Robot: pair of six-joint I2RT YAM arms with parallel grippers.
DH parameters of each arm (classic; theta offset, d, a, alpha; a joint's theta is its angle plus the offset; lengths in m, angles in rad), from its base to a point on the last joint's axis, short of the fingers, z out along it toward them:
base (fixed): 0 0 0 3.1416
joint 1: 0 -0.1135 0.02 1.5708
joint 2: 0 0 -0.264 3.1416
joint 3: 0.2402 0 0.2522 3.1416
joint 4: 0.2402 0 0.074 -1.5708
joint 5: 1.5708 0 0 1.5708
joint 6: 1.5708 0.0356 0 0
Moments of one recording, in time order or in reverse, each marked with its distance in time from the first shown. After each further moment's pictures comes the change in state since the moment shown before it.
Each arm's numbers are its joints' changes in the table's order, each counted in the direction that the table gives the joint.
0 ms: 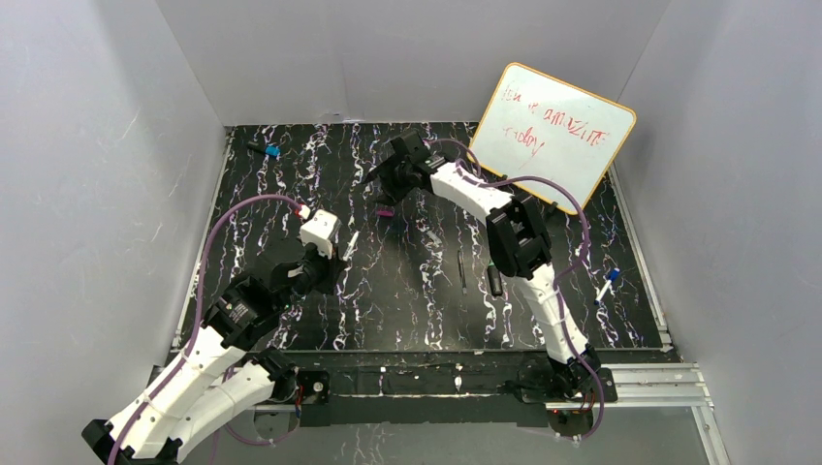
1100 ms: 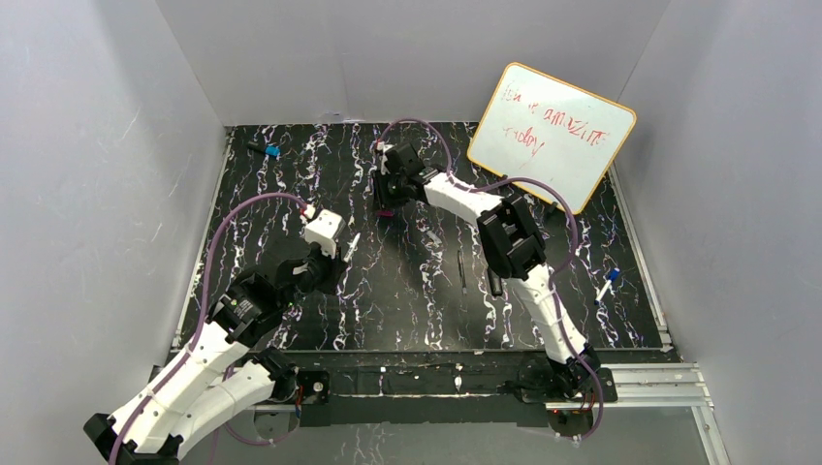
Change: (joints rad) left arm 0.003 0.031 0.000 0.008 -0.004 0.007; right arm -0.011 0.060 -0.034 -0.145 -0.085 -1.151
